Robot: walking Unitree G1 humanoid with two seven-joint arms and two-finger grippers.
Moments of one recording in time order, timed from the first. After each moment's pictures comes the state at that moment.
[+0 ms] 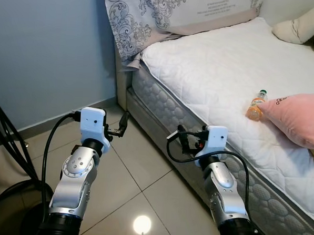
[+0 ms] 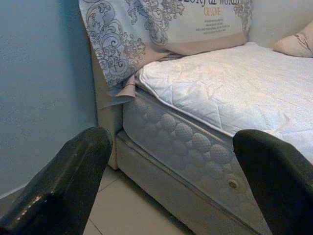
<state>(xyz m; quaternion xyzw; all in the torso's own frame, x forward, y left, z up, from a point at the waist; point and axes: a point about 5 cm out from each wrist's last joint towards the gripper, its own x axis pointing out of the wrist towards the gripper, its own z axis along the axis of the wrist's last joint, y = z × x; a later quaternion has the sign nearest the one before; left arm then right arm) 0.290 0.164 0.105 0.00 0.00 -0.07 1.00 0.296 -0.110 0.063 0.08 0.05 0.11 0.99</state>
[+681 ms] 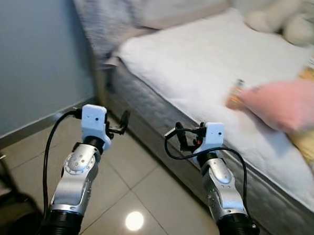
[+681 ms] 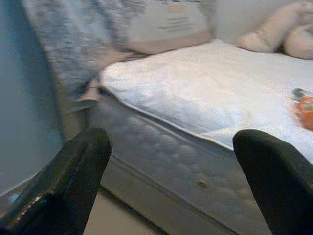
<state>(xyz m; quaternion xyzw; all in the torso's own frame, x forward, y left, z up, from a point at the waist) 0.294 0.160 0.110 0.01 0.00 -0.08 1.00 0.300 -0.108 0.066 0.08 0.05 0.11 0.99</state>
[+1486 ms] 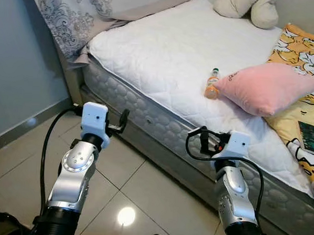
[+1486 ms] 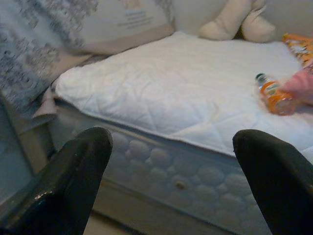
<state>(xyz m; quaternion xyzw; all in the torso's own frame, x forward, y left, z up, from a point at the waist) 0.298 0.161 0.116 0.05 -0.01 -0.09 0.99 0.290 -0.148 0.056 0.11 0.05 -0.02 0.99</state>
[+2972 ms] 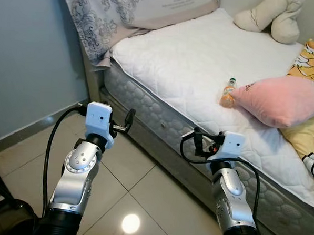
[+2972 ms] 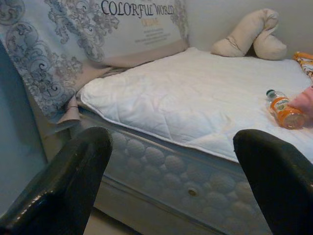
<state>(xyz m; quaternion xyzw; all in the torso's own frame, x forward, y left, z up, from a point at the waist) 0.294 0.156 0.117 0.04 -0.02 -0.11 0.99 0.285 -0.138 0.057 0.11 0.04 0.02 0.99</state>
